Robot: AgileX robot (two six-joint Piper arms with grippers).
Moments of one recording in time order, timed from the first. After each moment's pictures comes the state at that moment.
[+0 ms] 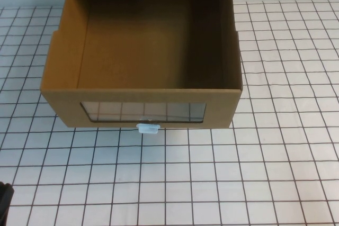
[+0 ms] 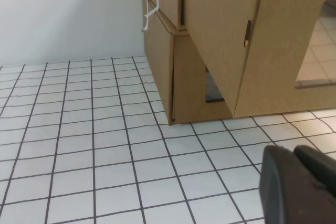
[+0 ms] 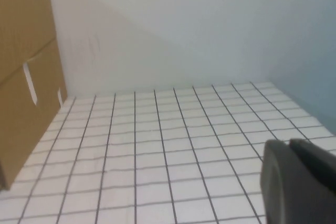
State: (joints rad) right arm -0.06 0.04 0.02 -0.25 0.00 0.35; left arm -0.13 -0.01 0.03 -0.72 0.18 0.74
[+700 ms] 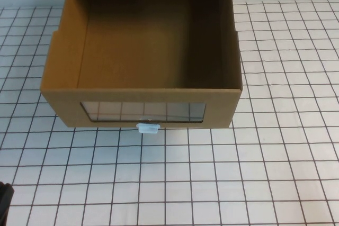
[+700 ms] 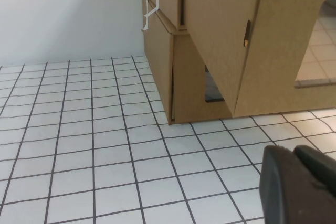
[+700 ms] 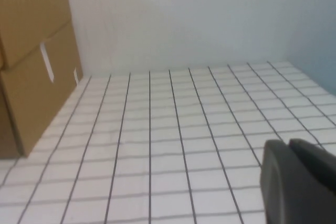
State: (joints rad) right arm -0.02 -0.01 0.02 0.01 0.09 0.12; left arm -0.13 -0.01 0.03 -0.72 0.19 0.74
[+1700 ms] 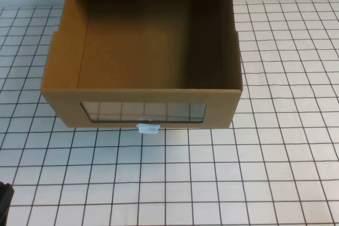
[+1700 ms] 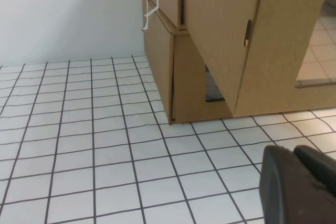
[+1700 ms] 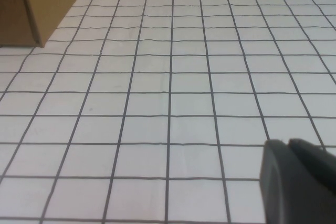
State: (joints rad) right arm -0.02 -0.01 0.02 0.24 0.36 -0.17; left arm -0.13 -0.01 0.03 -0.72 0.19 0.74
